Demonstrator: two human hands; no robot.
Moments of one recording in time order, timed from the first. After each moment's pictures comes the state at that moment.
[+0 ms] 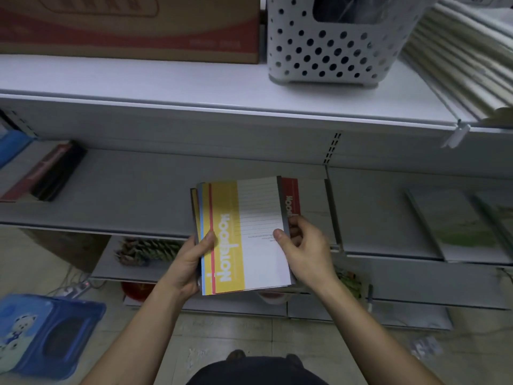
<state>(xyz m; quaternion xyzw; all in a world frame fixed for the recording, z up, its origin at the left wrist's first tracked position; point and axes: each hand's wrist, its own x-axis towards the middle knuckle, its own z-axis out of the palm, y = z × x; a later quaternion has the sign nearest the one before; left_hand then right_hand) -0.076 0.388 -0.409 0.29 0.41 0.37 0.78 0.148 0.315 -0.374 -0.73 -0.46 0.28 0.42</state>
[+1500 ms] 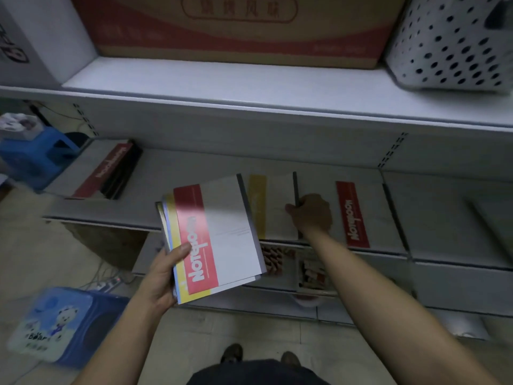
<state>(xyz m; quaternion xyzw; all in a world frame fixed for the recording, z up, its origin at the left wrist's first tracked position) -0.262 0.426 -0.416 0.23 0.47 0.41 0.75 0.057 0.473 -0.416 -0.87 -0.39 0.21 0.22</state>
